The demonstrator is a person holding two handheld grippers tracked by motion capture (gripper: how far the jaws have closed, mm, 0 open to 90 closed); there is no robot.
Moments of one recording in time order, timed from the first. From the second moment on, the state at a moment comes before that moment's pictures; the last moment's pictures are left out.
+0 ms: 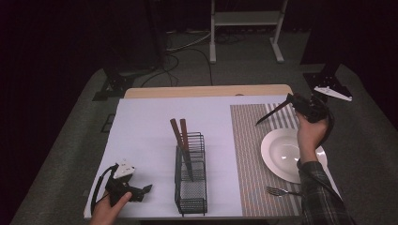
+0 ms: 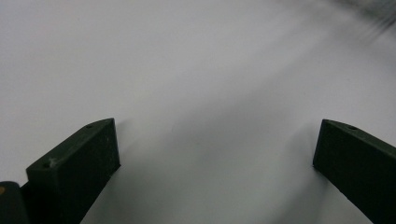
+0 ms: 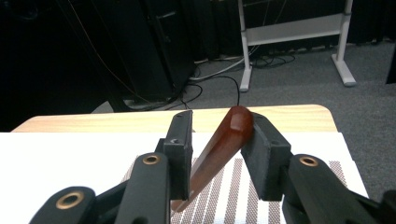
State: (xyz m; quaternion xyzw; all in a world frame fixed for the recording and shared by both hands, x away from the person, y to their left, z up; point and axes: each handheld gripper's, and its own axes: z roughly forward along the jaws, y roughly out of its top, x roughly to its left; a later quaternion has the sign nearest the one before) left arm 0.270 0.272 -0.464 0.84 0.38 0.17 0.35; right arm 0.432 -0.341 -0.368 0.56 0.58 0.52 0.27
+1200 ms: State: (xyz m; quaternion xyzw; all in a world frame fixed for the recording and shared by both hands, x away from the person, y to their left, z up) left arm 0.270 0.272 -0.464 0.84 0.38 0.17 0.35; right arm 0.436 -0.380 -0.403 0.62 0.58 0.47 0.24
